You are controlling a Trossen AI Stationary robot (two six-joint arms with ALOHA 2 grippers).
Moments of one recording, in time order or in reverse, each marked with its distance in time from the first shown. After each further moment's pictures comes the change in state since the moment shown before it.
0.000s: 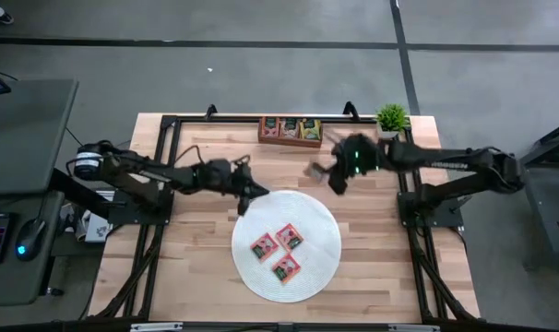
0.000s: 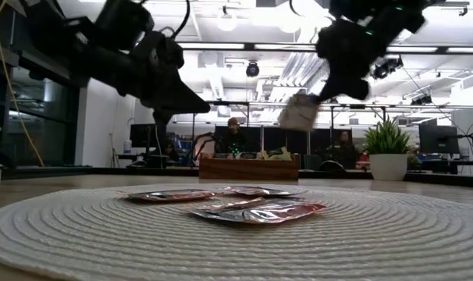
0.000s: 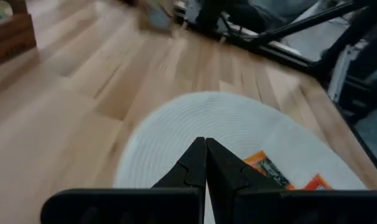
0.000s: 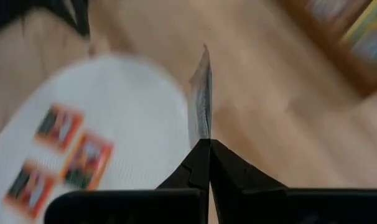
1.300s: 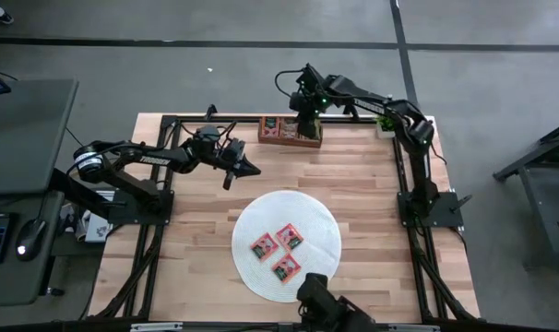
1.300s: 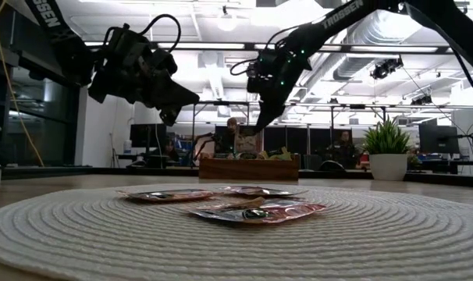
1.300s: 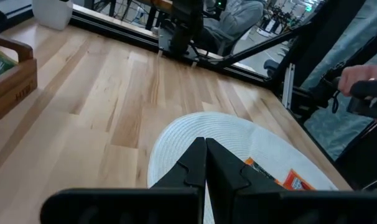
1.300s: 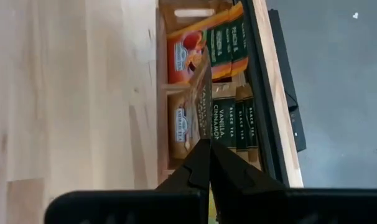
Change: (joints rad) left arm 0.426 0.000 -0.003 0.075 0.612 0.139; right arm -0.435 0.880 0.985 -0.377 -0.191 -0.855
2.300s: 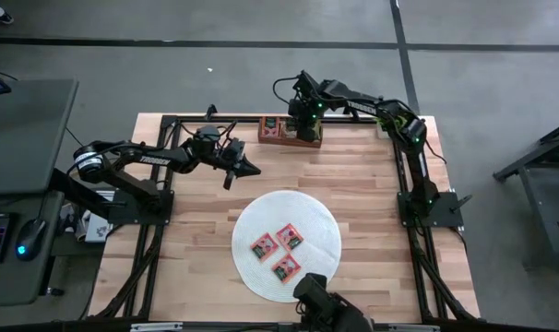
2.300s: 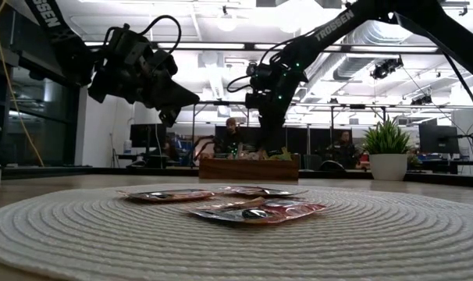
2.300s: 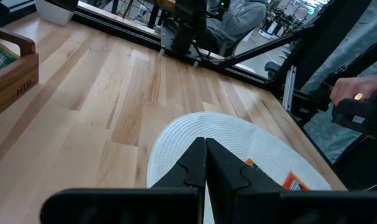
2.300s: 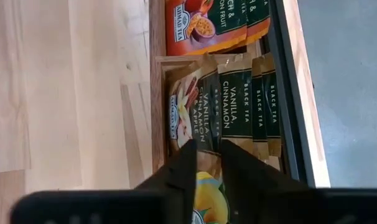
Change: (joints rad) left arm 0.000 0.000 0.000 -0.003 -0.009 -0.027; right arm 0.001 0.073 0.000 -0.012 0.018 -0.006
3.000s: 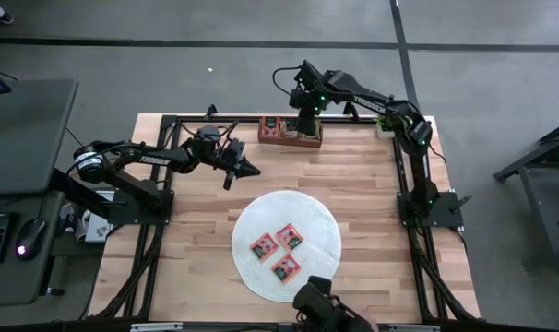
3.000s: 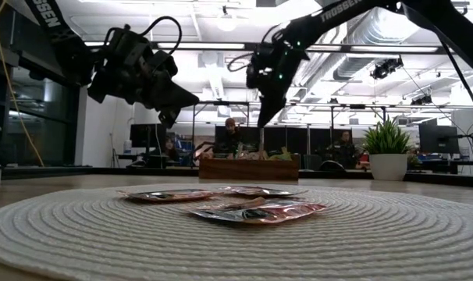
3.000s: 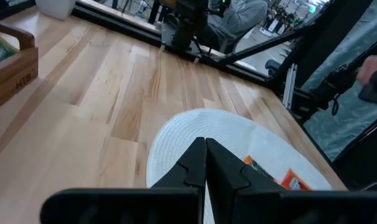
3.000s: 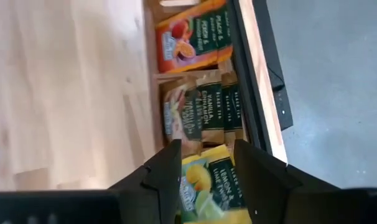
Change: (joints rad) left arm 0.000 0.000 0.001 -0.017 0.001 0.001; right arm 0.023 -0.062 0.116 -0.138 0.082 0.055
